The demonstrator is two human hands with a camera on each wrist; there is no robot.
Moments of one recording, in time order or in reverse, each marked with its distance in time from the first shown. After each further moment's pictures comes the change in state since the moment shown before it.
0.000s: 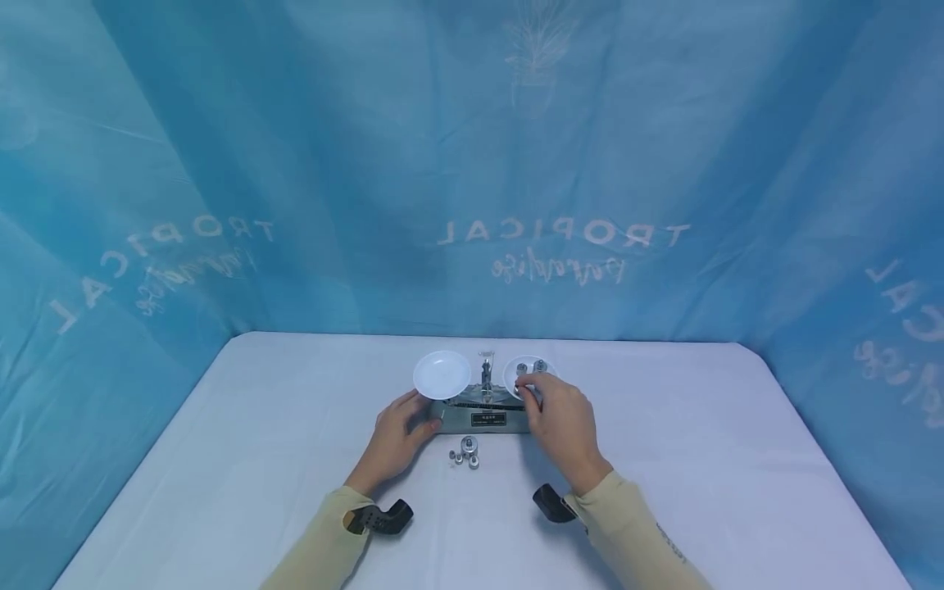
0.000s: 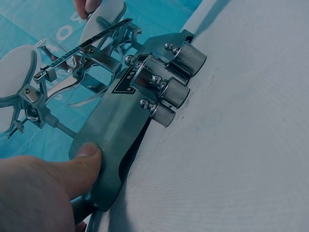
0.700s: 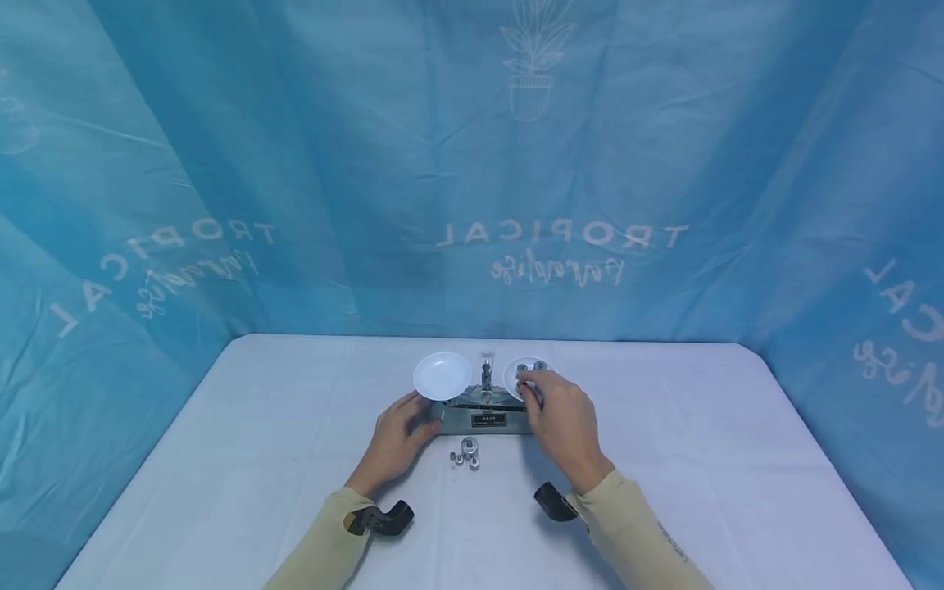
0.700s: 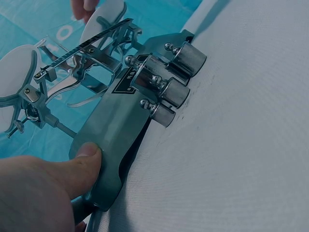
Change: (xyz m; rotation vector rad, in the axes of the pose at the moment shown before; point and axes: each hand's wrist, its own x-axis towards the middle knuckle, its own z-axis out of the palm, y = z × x) left_hand -0.002 0.001 0.000 -0.002 -0.001 -0.009; right_hand 0.002 -0.003 -0.002 -0.027 -0.011 0.021
